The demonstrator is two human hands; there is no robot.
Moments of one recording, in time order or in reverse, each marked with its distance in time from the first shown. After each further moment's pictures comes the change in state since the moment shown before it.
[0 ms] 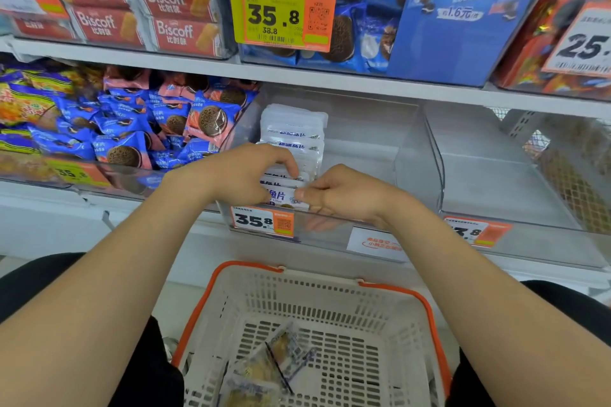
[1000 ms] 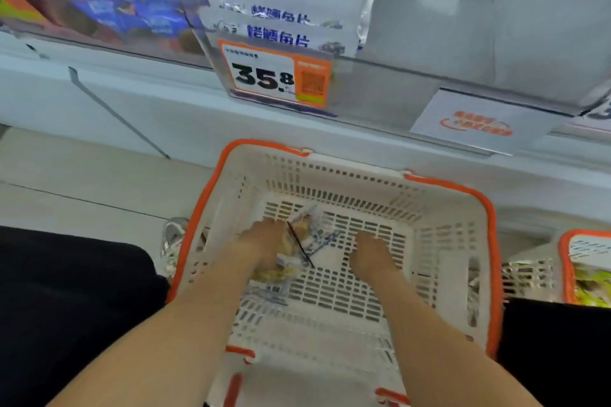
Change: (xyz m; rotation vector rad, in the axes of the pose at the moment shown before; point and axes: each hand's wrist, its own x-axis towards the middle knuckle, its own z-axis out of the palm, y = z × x) left_hand -0.059 -0.105 0.371 -0.047 -0.665 -0.480; right_hand 0.018 0.326 0.200 -0.525 -0.101 0.519
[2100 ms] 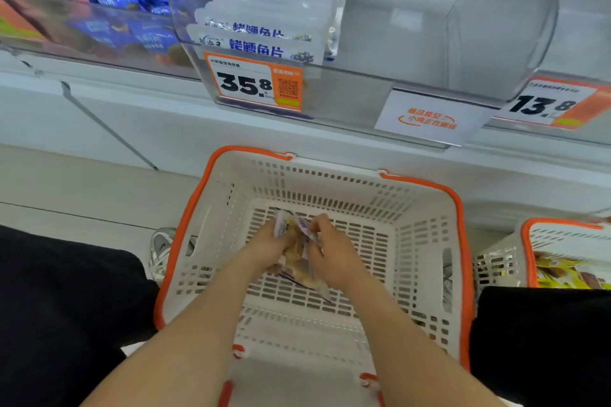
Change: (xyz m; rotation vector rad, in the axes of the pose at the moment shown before) left_hand -0.033 0.049 0.011 -1.086 0.198 0.039; right_hand -0.038 -0.029 0.004 0.384 0.238 -0.469
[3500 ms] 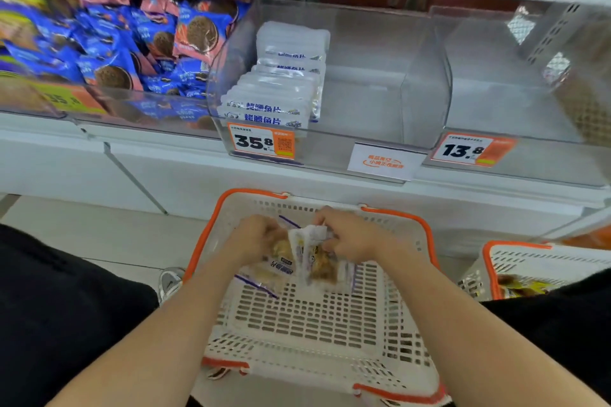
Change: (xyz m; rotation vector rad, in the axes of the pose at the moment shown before) left_hand -0.047 0.081 -0.054 0.571 0.130 0.353; right_hand -0.006 -0.087 -0.138 -0.286 -0.260 -0.058
